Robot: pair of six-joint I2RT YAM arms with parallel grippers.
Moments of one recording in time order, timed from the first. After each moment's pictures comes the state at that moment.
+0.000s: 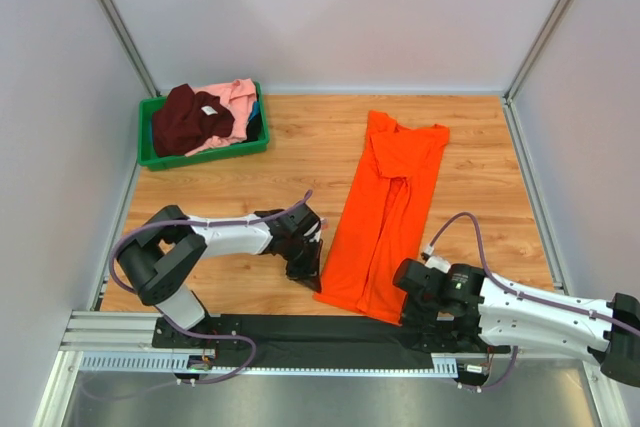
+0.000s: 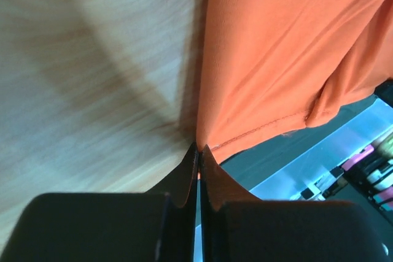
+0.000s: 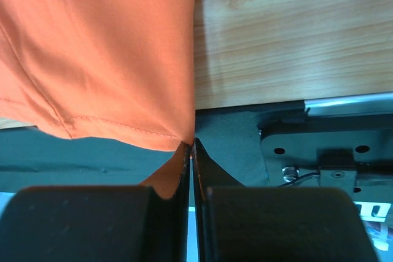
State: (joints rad) left arm -0.87 1.63 0.77 -0.36 0.45 -0.74; right arm 1.15 0.78 0.40 -0.93 0.06 1.49
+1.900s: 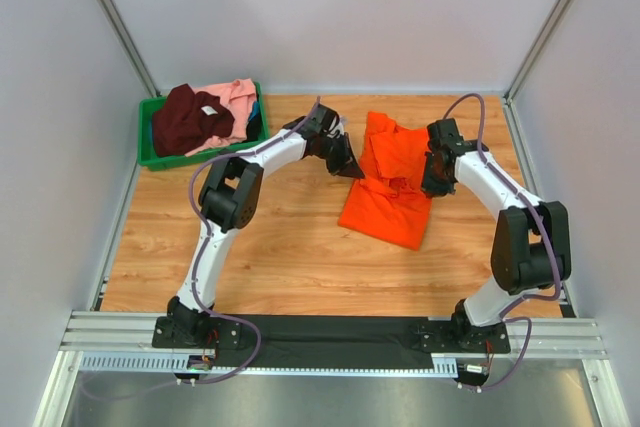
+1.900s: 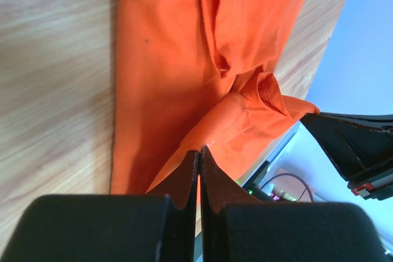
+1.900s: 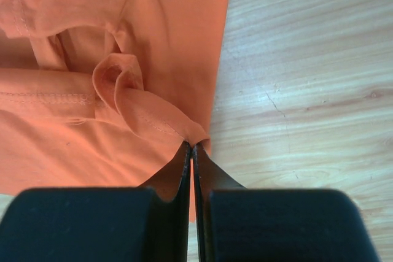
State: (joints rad) left arm -0.56 2.36 1.89 -0.45 0.64 -0.83; right arm 0.17 1.61 1.18 -0.74 0.13 0.40
